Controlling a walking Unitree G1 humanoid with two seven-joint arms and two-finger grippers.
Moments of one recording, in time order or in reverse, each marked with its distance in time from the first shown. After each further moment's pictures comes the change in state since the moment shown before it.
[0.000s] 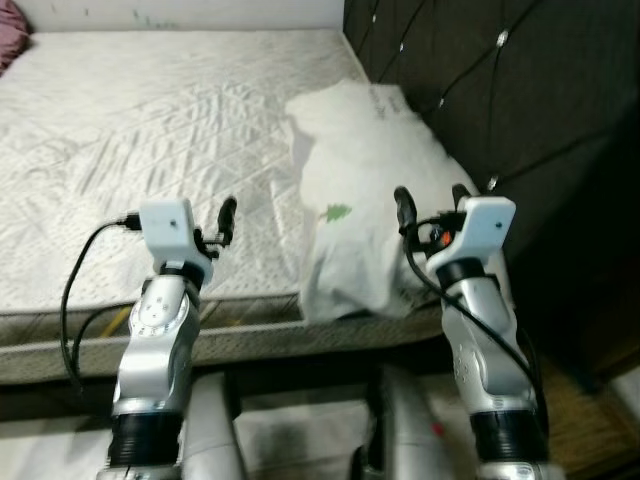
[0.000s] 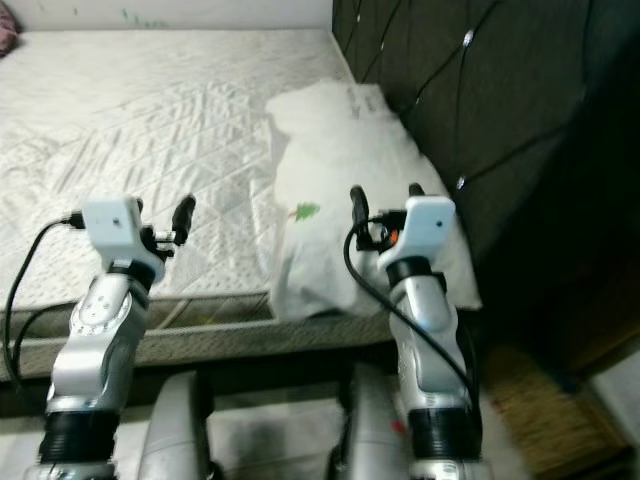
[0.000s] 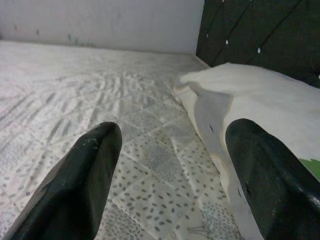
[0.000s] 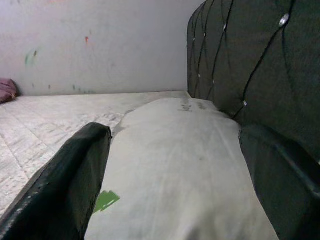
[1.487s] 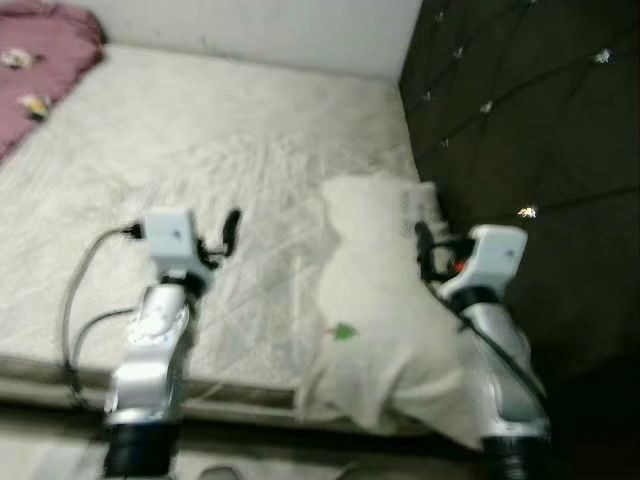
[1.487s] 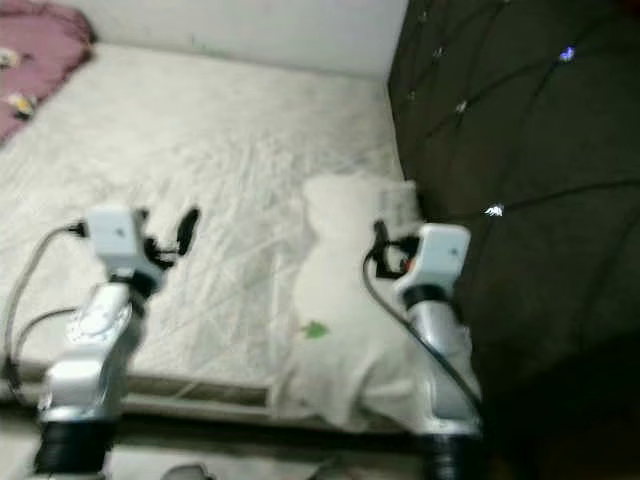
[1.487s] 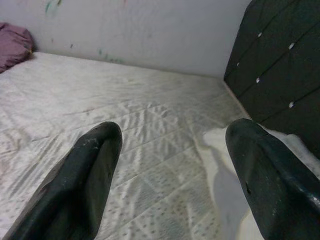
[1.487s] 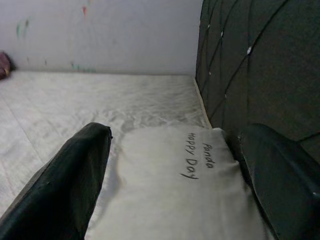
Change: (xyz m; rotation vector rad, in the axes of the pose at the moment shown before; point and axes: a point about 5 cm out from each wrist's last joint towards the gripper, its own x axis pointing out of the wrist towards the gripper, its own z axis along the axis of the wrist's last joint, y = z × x) left arm -0.005 0.006 -0.003 0.023 0.020 -0.018; right arm -0.019 -0.010 -0.023 0.026 0.154 -0.116
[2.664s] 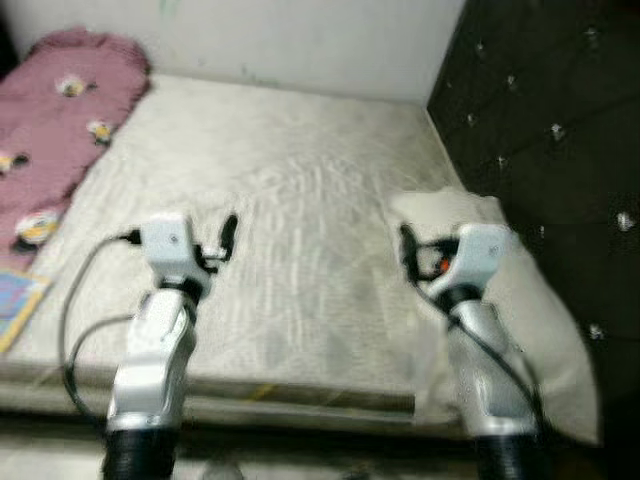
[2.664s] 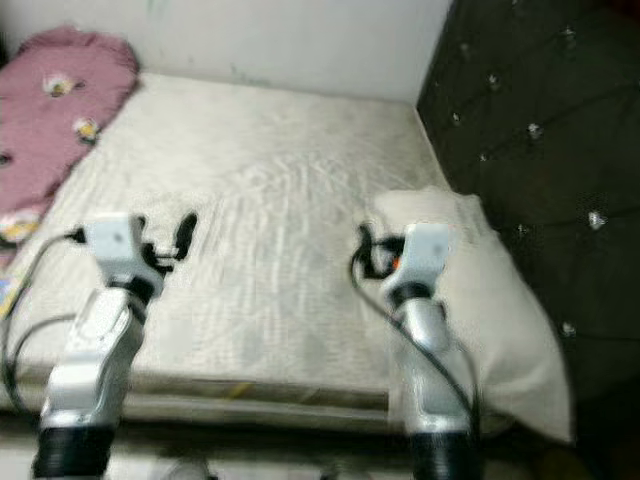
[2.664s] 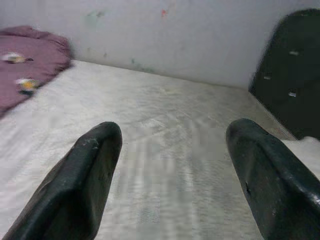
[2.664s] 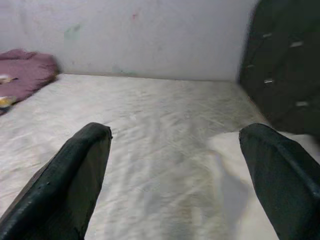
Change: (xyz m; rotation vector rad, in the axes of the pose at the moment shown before) left arm -0.001 0.000 -0.005 -0.025 0.016 0.014; right arm 0.005 0.011 -0.004 -0.009 0.032 0.061
